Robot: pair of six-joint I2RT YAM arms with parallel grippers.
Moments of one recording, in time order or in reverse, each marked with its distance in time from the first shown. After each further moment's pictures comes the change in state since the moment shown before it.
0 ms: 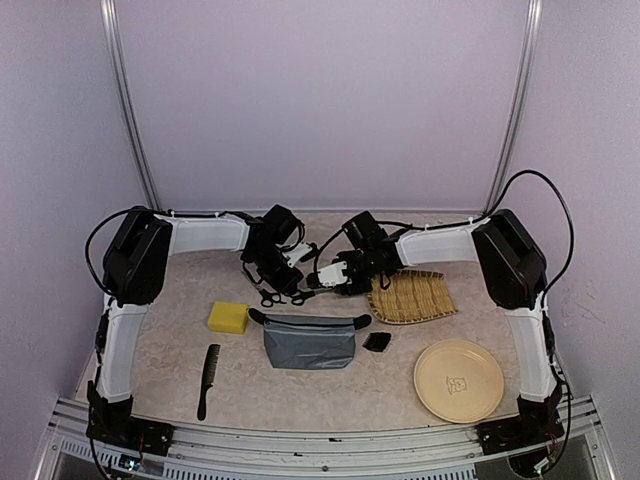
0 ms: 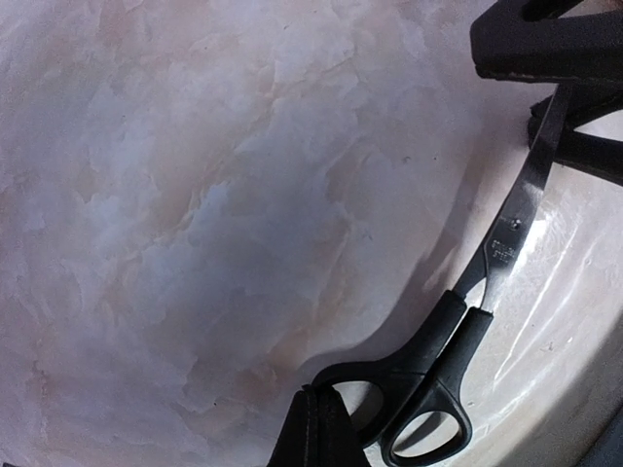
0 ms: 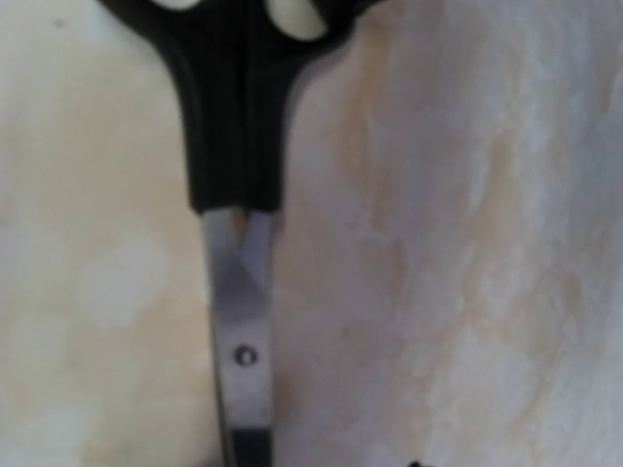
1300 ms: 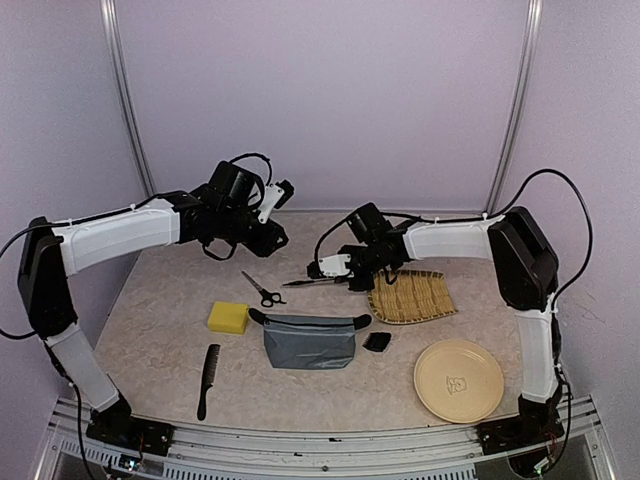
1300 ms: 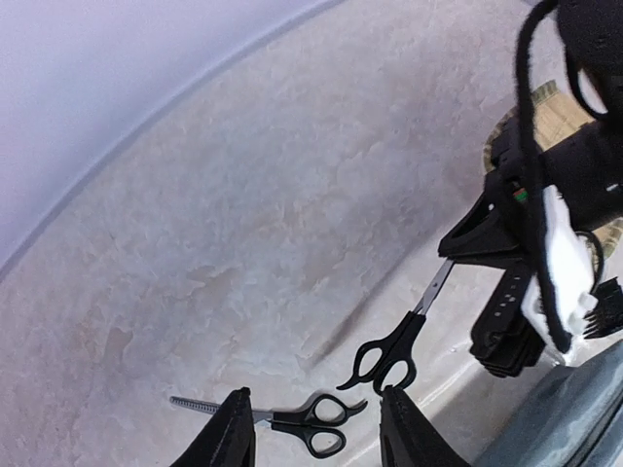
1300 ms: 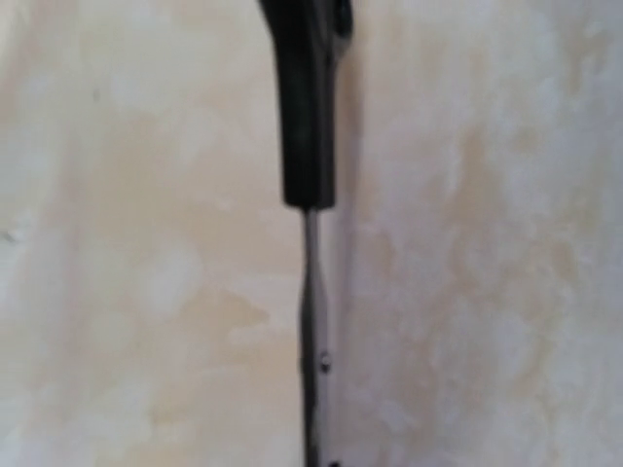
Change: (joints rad) left arm -0.012 -0.501 -0.303 0.251 -0.127 -0.052; right arm -0.001 -0.063 -0.016 -0.057 -0.024 0.139
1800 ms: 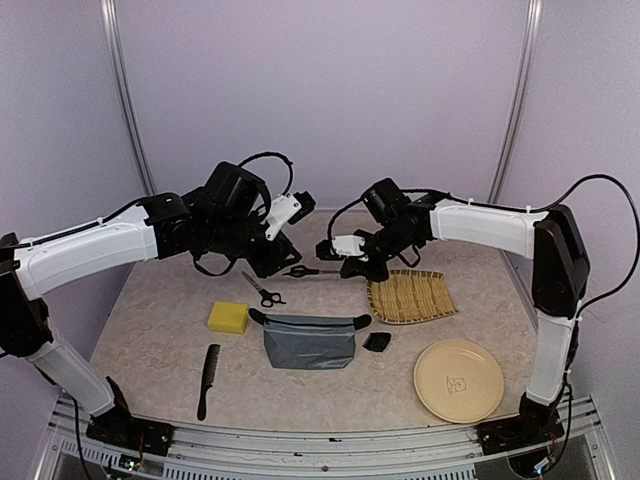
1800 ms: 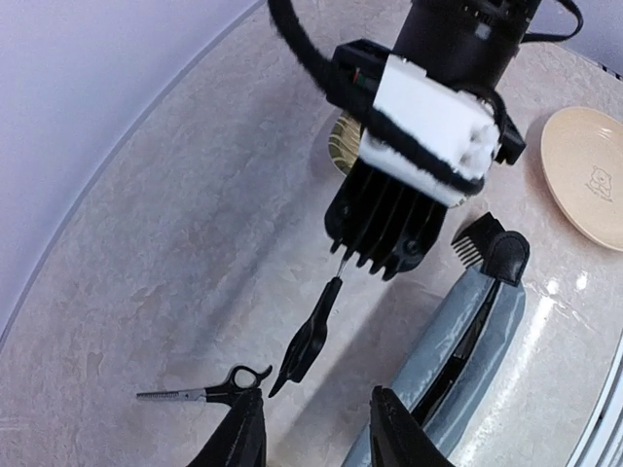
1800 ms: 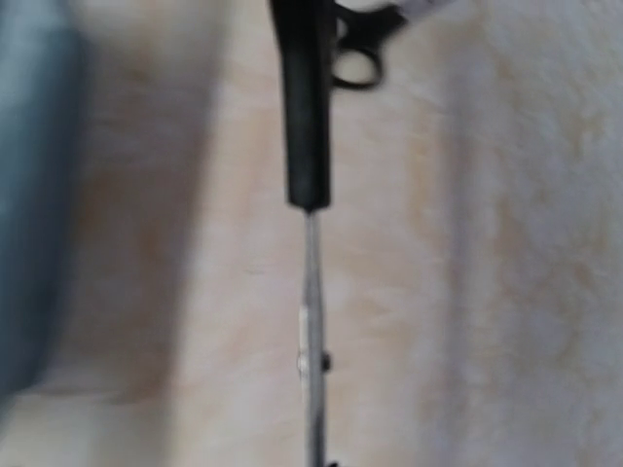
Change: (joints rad) left arm -0.229 -0.216 -0.029 -0.144 -0.035 0.063; right arm -0.008 -0.223 0.013 -0.295 -0.208 0.135
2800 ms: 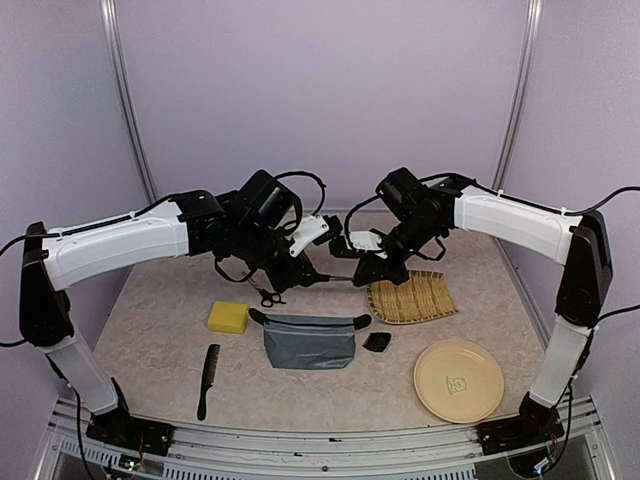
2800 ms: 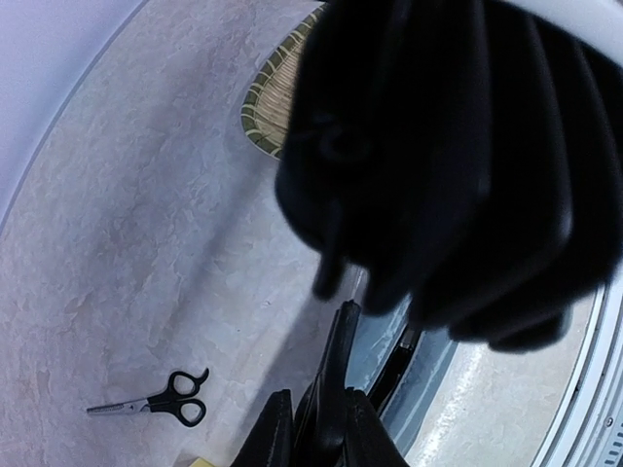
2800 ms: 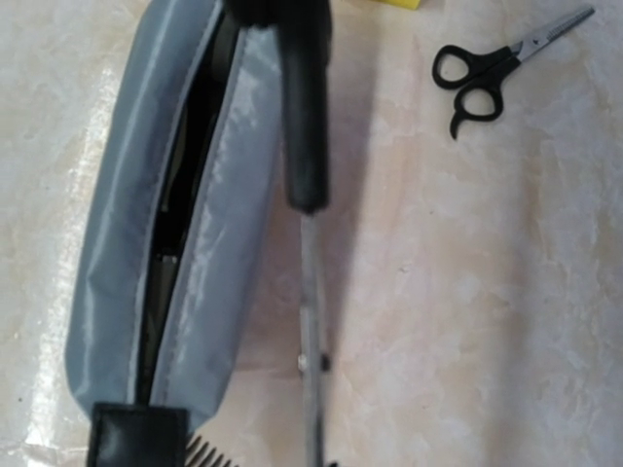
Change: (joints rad) left arm -0.060 0.143 0.121 -0.126 0.075 0.012; right arm 0.009 -0.132 0.002 -0.244 -0.132 0.016
